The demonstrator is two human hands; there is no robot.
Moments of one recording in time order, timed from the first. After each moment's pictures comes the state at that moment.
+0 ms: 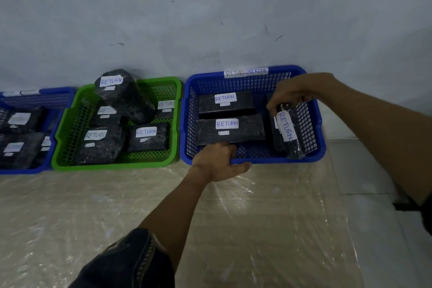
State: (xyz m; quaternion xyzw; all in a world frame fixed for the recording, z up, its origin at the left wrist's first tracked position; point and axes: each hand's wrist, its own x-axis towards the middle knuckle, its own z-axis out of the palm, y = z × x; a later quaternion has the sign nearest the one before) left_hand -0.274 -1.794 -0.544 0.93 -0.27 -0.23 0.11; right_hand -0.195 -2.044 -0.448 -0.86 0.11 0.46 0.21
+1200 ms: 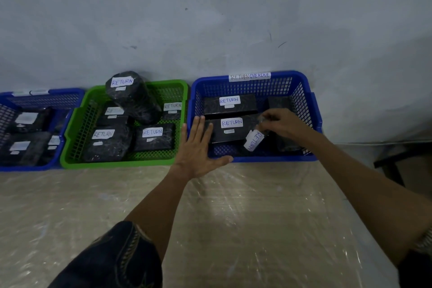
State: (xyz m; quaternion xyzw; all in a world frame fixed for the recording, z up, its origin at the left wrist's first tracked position) left_hand -0.263 -1.740 -0.541 0.96 -0.25 -0.10 0.02; right_hand -0.272 -2.005 -0.503 -0.85 0.10 0.16 0.49
